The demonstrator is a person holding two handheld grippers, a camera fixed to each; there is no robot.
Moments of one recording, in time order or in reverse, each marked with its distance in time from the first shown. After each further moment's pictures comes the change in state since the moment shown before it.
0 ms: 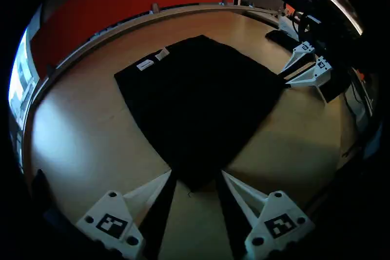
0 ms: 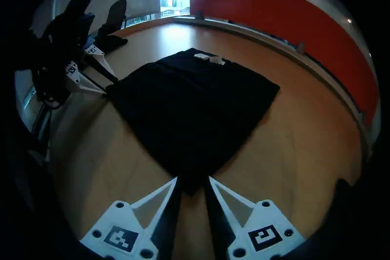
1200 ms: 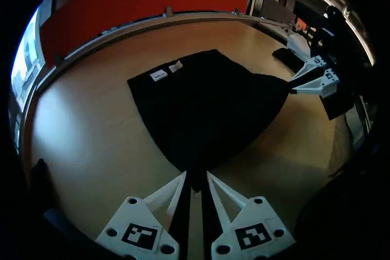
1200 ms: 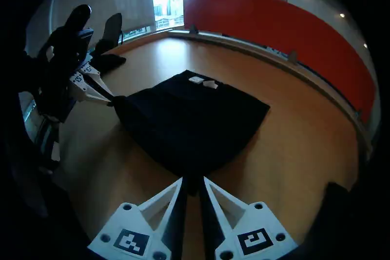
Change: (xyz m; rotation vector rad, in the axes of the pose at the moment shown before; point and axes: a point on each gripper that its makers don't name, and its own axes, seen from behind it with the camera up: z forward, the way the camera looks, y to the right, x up) left arm 0.028 -0.001 -0.034 0.004 0.012 -0.117; right arm 0.040 0.003 -0.038 -0.008 0.072 0.048
